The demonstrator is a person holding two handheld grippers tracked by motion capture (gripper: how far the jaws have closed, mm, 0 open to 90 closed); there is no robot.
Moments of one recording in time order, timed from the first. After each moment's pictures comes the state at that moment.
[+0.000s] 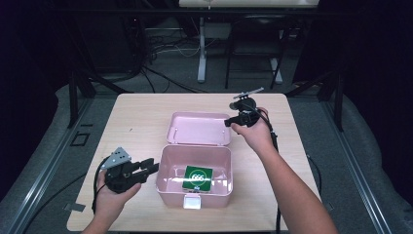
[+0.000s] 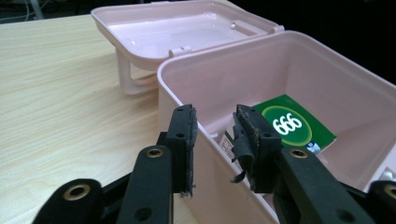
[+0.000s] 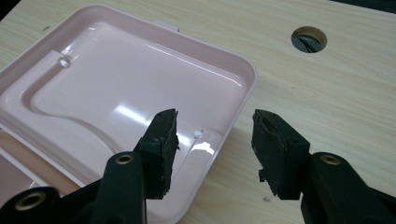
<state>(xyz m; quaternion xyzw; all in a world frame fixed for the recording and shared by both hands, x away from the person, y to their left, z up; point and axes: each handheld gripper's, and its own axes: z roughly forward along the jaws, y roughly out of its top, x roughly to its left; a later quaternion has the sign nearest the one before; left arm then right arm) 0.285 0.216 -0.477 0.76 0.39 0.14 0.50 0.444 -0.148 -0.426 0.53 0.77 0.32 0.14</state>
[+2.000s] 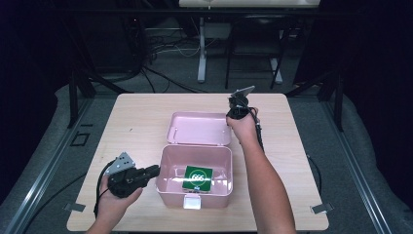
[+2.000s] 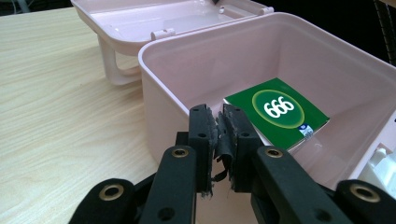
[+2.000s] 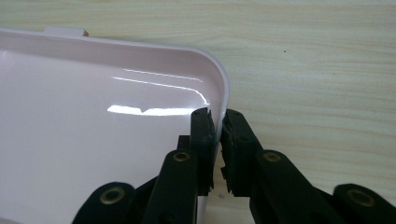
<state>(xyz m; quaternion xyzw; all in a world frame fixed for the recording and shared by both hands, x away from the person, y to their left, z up) 0.279 0.212 -0.485 0.78 0.37 0.13 0.49 0.505 -0.135 -0.469 0.67 0.70 0.24 0.08</state>
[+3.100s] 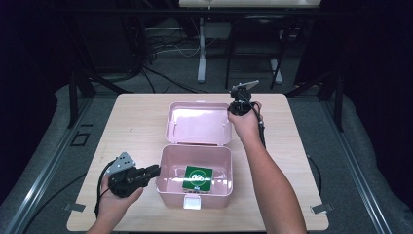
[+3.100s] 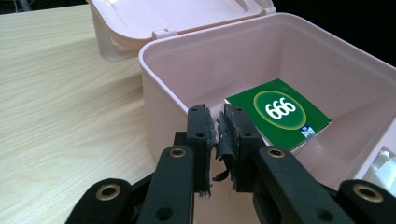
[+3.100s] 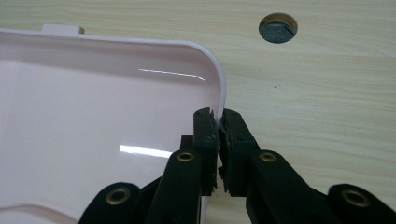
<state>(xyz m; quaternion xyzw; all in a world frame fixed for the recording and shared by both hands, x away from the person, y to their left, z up) 0.280 0.211 -0.486 0.78 0.38 0.13 0.49 0.487 -0.135 -0.433 0.64 0.70 0.29 0.13</state>
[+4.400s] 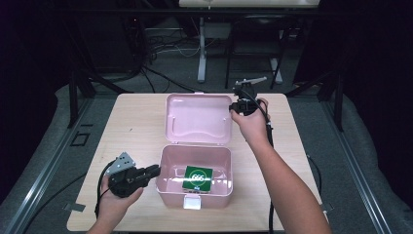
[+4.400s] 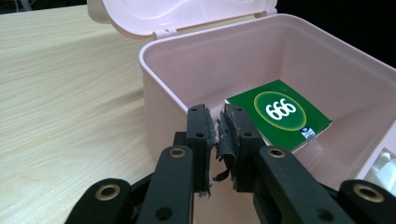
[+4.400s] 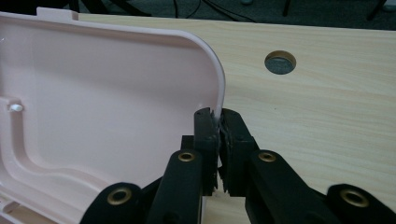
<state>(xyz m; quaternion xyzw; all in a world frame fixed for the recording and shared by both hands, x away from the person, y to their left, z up) 0.280 0.211 -0.486 0.77 0.38 0.13 0.49 0.453 -0.139 -0.393 0.60 0.70 0.34 0.16</state>
